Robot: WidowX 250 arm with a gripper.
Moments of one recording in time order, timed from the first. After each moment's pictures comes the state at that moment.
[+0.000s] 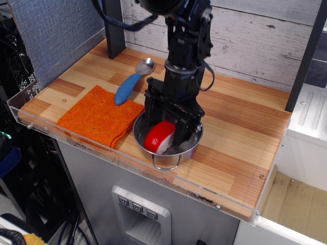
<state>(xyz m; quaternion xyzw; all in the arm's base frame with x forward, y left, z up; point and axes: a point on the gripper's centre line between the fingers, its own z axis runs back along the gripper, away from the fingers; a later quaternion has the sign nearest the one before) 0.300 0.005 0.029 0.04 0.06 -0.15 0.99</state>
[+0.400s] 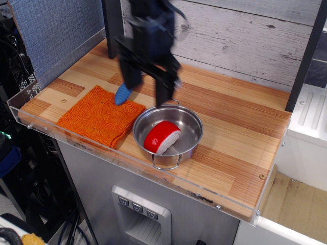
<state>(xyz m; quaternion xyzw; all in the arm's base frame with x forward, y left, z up) 0.290 0.039 0.102 0.02 -0.06 -0.10 0.99</state>
